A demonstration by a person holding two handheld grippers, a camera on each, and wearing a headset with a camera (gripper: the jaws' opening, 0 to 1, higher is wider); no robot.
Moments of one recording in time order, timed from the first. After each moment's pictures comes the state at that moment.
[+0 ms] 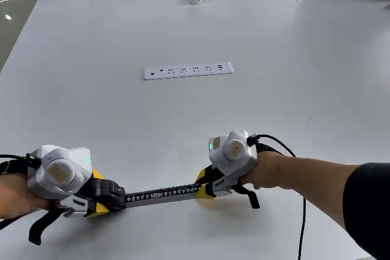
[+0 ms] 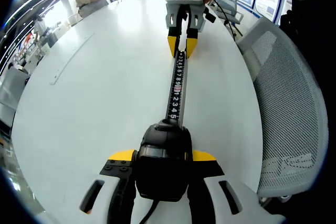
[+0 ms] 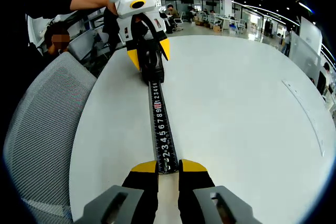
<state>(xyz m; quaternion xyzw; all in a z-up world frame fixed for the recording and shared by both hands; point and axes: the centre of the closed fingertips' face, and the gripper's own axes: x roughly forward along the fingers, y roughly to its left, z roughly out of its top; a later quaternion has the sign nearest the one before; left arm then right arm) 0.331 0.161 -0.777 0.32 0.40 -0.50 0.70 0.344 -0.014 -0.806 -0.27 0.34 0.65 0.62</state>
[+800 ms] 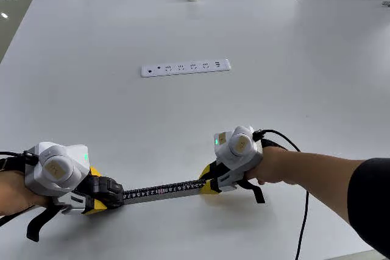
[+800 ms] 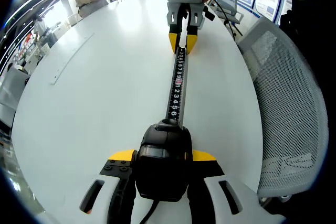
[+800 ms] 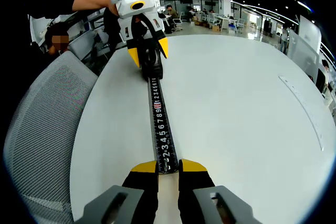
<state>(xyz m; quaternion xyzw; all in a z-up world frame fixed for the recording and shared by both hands) 0.332 0.161 -0.776 0.32 0.40 -0.50 0.70 0.347 -0.028 -0.804 -0.26 0.34 0.65 0.62</state>
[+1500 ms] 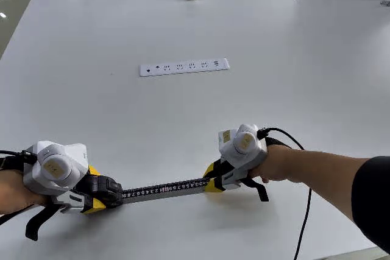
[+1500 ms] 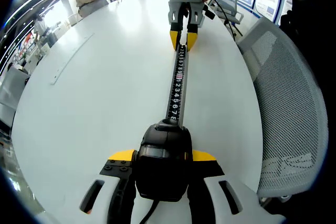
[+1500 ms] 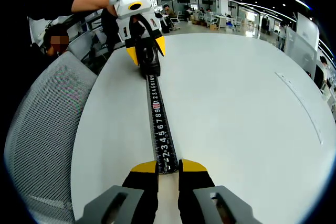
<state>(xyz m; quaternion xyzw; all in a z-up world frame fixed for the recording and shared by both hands) 0.332 0.160 -0.775 0.32 0.40 -0.50 0.70 0.349 -0.040 -0.804 -0.26 0.35 0.65 0.63</state>
